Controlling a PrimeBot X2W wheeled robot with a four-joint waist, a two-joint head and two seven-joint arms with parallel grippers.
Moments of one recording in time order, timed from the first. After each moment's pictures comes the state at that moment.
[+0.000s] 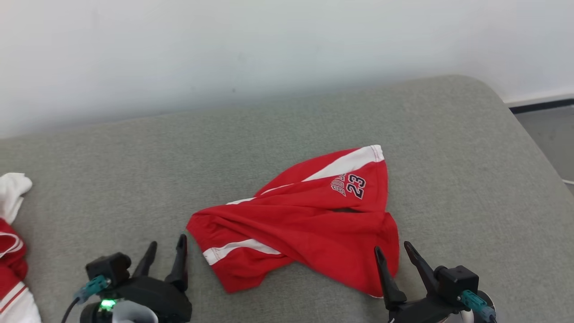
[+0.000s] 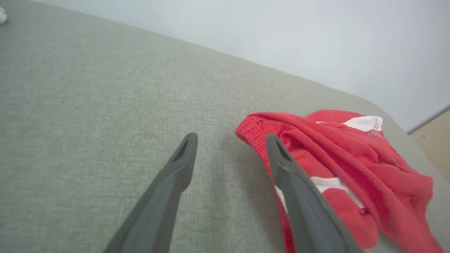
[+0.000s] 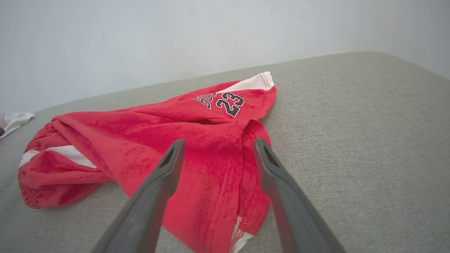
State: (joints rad) left arm -0.34 0.25 -0.46 0.57 -0.84 0.08 -0.26; right arm -0.16 -0.05 0.21 0.47 0.25 0.13 -0.24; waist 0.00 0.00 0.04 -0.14
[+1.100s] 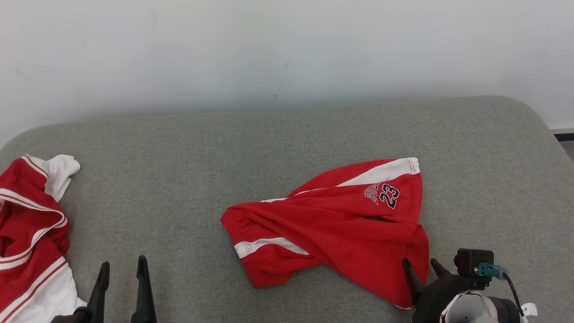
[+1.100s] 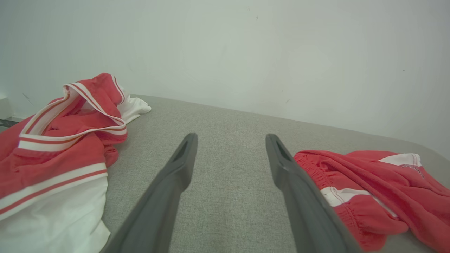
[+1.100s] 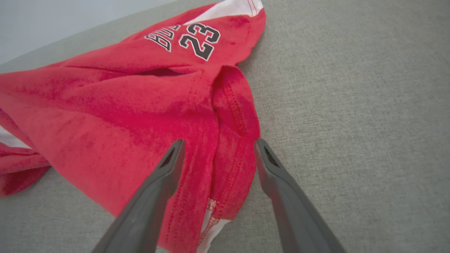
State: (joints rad) left arm 0.05 0.07 0.05 0.10 -0.25 -0.03 -0.26; right arm -0.21 -0.05 0.03 0.56 0.26 0.13 0.07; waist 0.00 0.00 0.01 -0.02
